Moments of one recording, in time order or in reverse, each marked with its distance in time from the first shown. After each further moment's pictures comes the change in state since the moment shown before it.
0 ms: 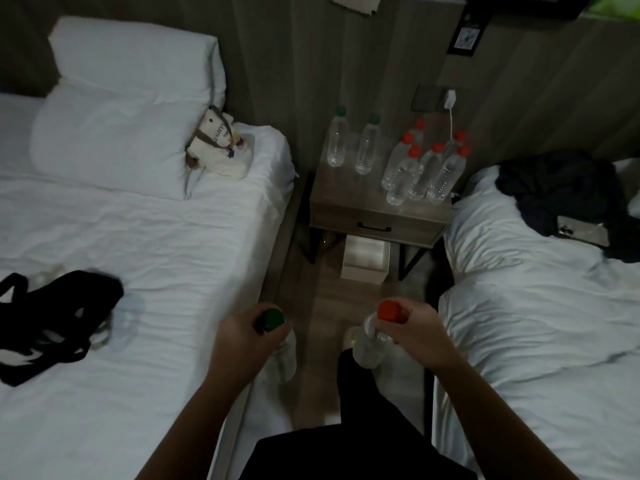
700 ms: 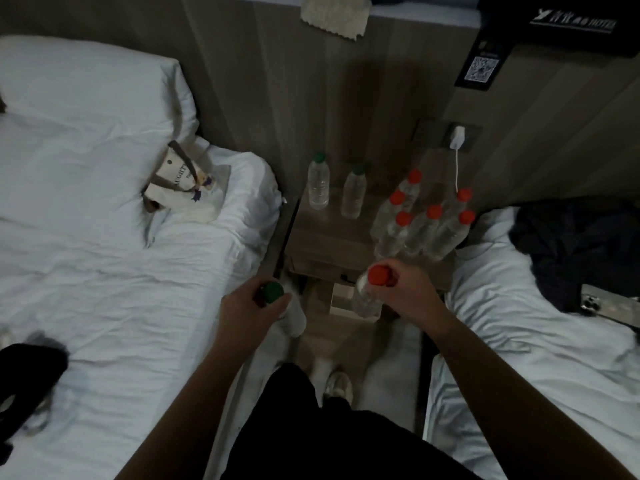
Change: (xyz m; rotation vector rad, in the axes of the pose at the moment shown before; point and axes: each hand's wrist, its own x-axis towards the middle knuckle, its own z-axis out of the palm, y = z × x) left_hand 0.253 0.128 0.089 0.015 0.052 -0.096; right_hand 0.279 -0.067 -0.133 -0.079 -0.127 -0.142
